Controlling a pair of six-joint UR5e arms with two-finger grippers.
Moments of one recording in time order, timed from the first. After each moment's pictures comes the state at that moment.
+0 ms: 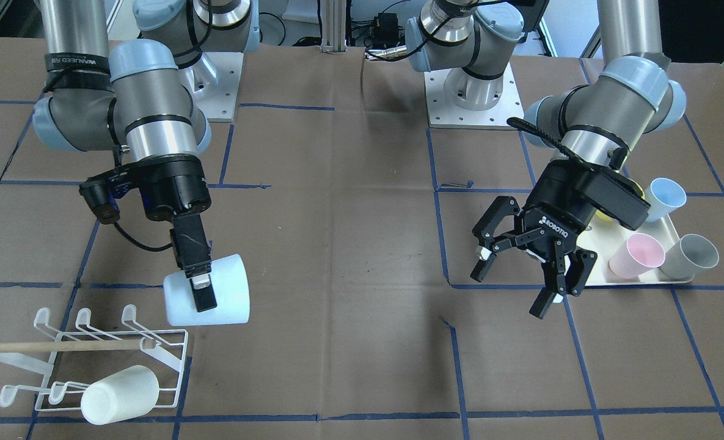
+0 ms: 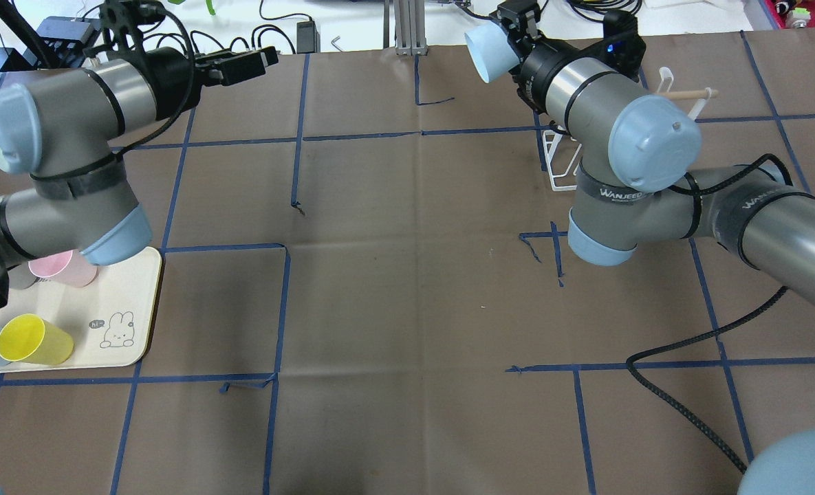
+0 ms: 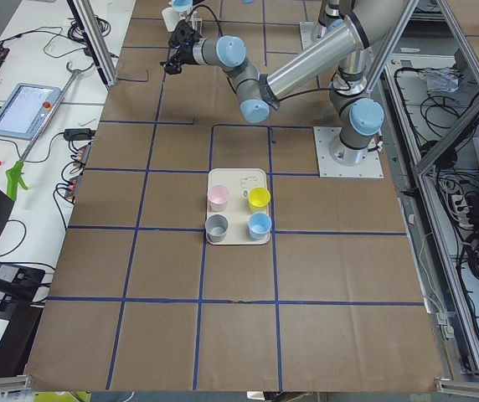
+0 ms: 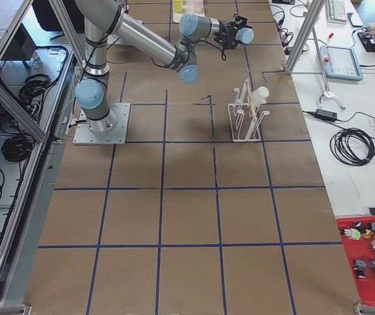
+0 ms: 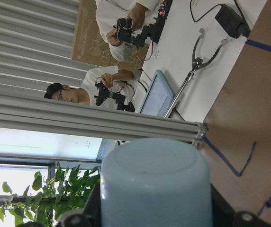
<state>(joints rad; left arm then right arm) -1.37 -1.78 -1.90 -0.17 0.94 0.05 1.59 -1.25 1.94 -3.47 -1.30 1.18</state>
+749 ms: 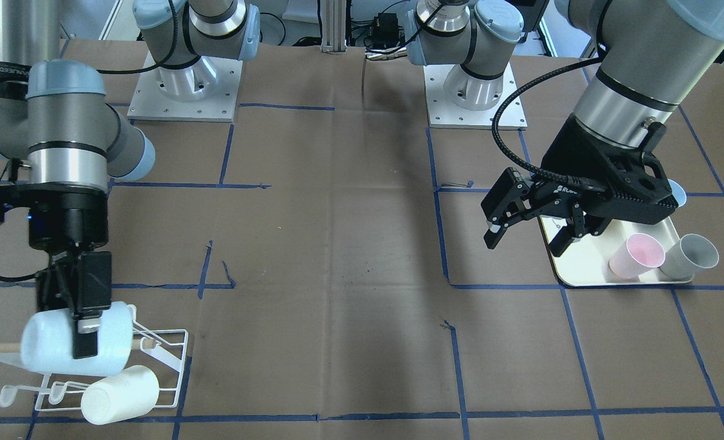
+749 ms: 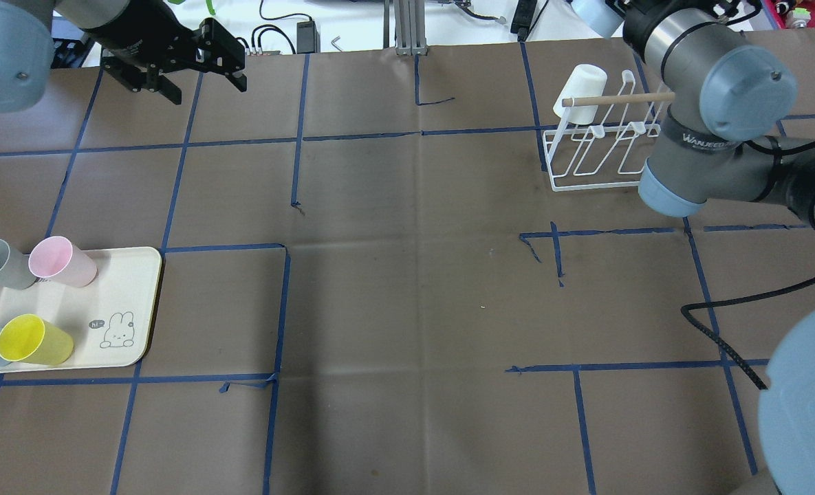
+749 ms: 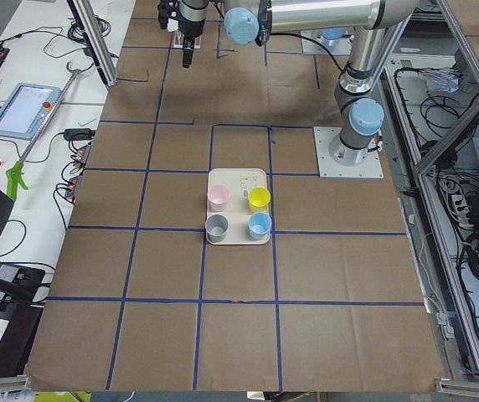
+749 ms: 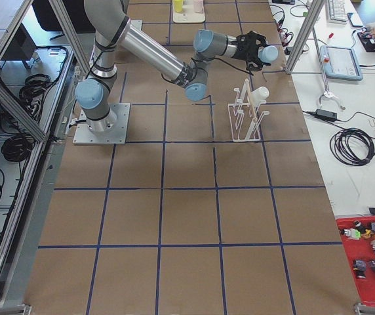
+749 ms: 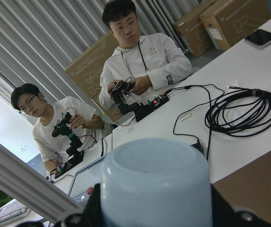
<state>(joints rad) -1.48 -1.71 -1.47 -1.43 1.43 0.05 1.39 -1.19 1.84 -3.47 -1.30 0.51</state>
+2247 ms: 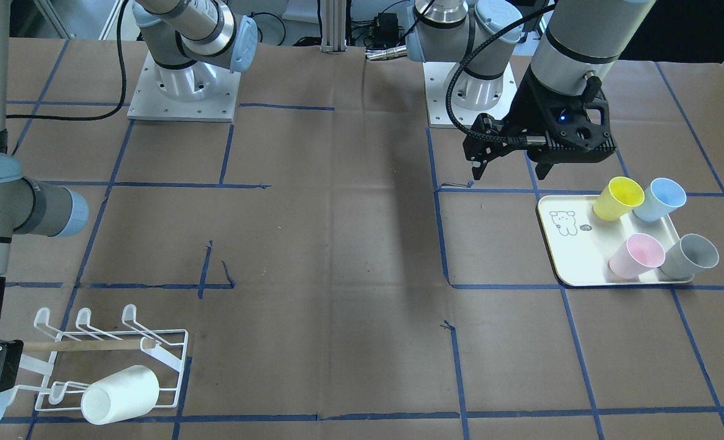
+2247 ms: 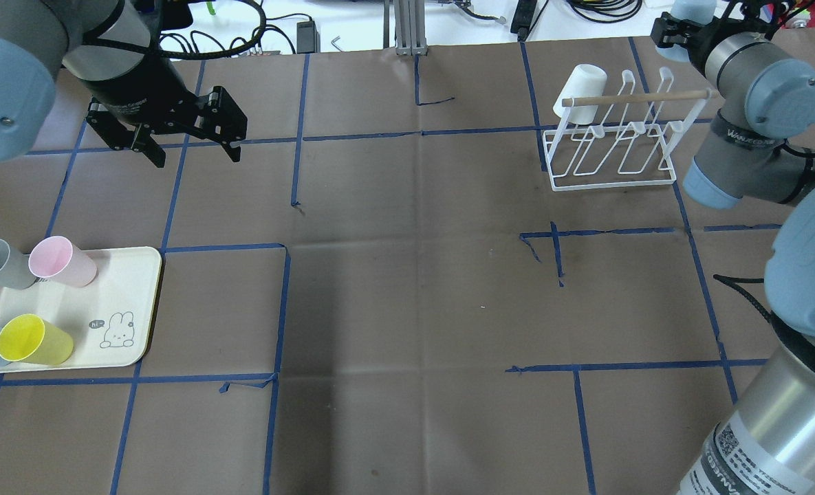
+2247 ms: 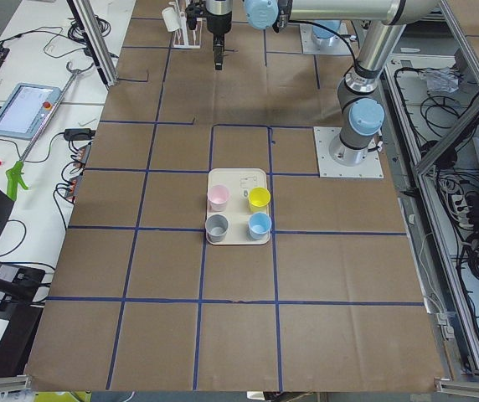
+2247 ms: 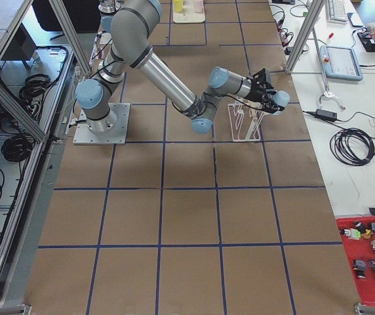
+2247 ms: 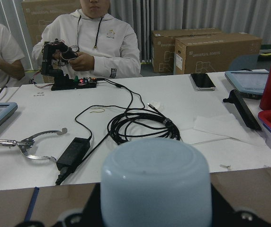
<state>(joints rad) -1.55 -1.59 -1.57 -1.51 1.56 -0.01 1.24 -0.98 1.76 -3.50 -1.31 -0.07</state>
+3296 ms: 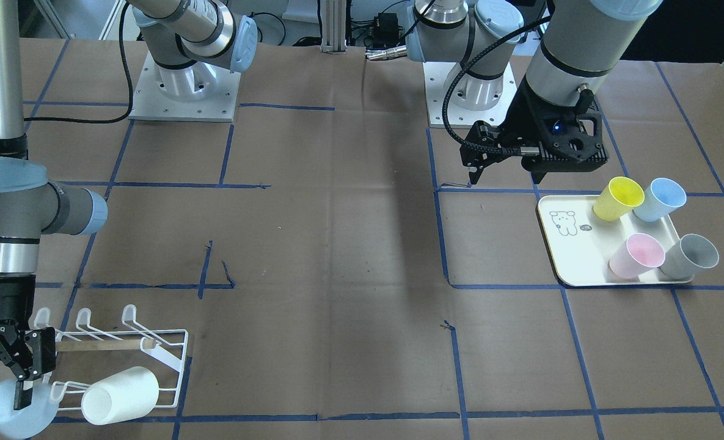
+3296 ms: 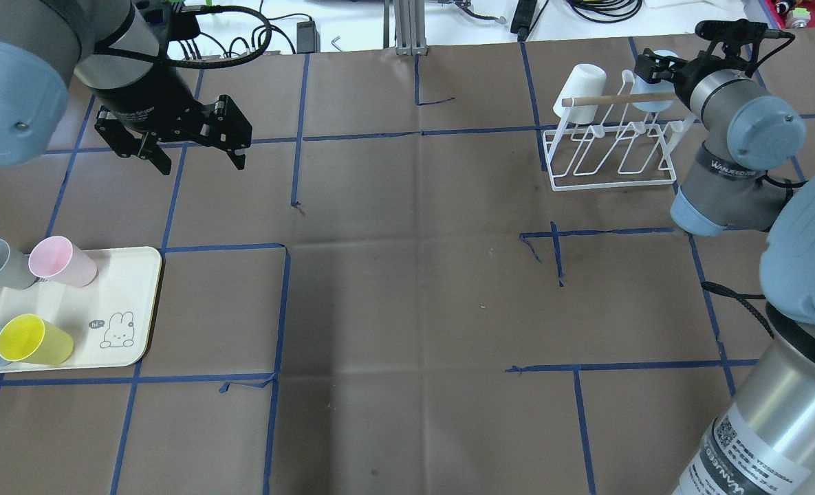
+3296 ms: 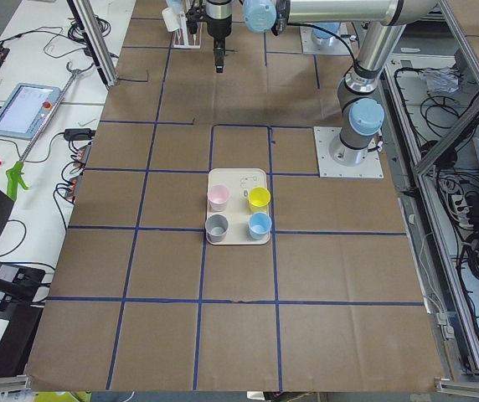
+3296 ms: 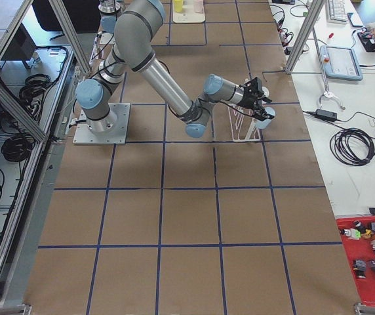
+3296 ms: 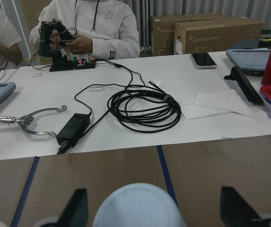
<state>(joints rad) -1.55 -1.60 -1.58 -1.51 1.57 -0.01 1.23 -0.96 1.84 -3.57 -1.32 -0.07</state>
